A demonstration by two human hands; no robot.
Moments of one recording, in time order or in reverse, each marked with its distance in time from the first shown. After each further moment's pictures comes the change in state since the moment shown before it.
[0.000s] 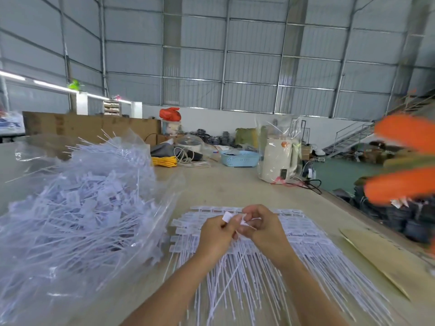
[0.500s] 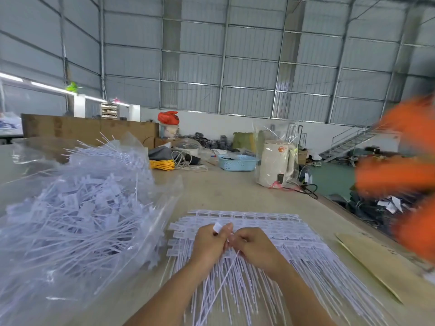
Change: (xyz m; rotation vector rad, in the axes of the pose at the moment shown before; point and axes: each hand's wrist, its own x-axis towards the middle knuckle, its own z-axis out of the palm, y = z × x) left_hand -0.003 -0.012 -0.003 -0.166 0.021 -0.066; right_hand -0.007 0.003 0.008 -0.194 -0.251 0.078
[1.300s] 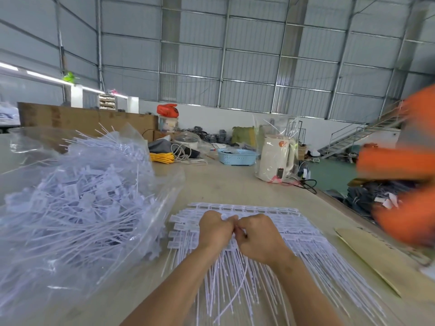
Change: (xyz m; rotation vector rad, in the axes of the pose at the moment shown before) left_hand 0.012 0.013 0.013 0.160 0.106 -0.124; right_hand -0.001 -0.009 -0.006 -0.733 0.131 -0.444
